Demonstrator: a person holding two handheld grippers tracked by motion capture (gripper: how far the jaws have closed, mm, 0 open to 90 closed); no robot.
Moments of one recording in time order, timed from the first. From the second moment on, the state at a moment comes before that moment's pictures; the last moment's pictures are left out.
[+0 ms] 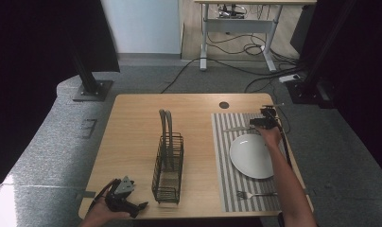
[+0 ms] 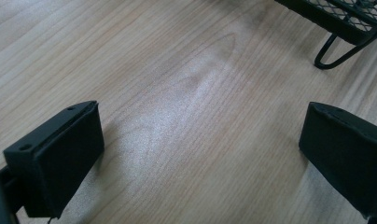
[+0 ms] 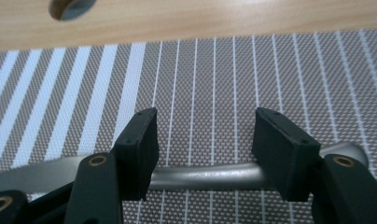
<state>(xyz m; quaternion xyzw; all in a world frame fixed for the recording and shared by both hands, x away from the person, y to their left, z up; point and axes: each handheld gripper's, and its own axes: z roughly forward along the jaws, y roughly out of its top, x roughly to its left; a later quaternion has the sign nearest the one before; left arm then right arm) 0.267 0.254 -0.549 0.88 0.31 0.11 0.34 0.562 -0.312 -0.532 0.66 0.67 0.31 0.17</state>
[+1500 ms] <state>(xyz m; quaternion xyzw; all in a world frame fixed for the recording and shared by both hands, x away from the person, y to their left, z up) 0.267 0.254 -0.549 0.88 0.31 0.11 0.34 0.381 -0.191 -0.477 0.43 0.76 0.48 0.08</state>
